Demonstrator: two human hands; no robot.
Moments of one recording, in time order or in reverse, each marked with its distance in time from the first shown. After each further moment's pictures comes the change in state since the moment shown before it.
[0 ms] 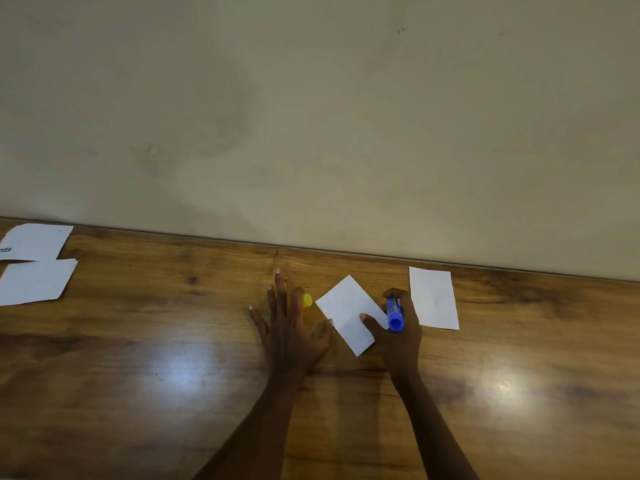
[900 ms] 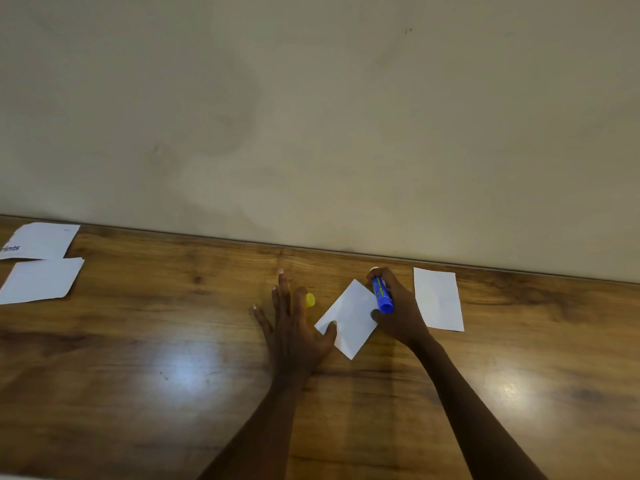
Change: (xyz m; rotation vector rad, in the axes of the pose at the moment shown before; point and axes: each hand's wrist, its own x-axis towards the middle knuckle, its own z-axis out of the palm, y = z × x) left_hand 0.000 0.000 0.000 -0.054 -0.007 -0.027; right_hand 0.042 -0.014 -0.009 -0.309 -0.423 -0.235
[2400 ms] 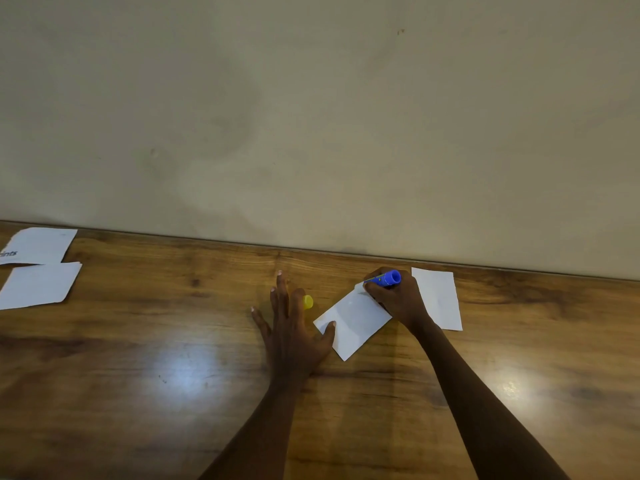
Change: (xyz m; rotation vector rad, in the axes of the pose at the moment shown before) left_hand -0.001 0.000 -0.001 0.002 0.008 0.014; right_hand 0.024 0.009 -0.005 0.282 0.073 0.068
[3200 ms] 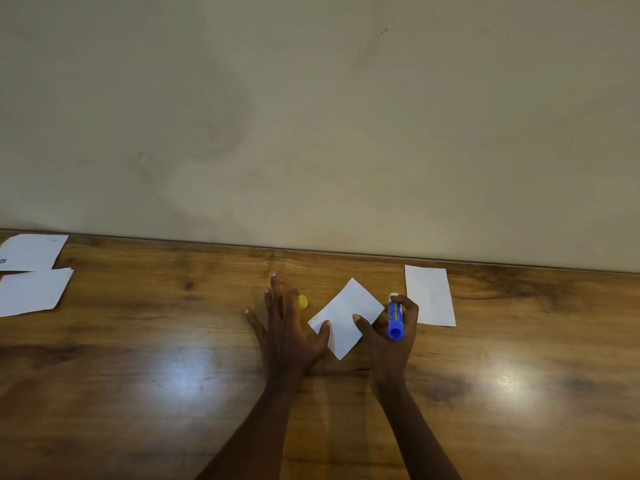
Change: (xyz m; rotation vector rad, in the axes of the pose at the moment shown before) left_hand 0.002 -0.001 0.001 0.031 -0.014 -0.004; right_hand -0.073 0.000 0.049 0.514 0.498 0.157
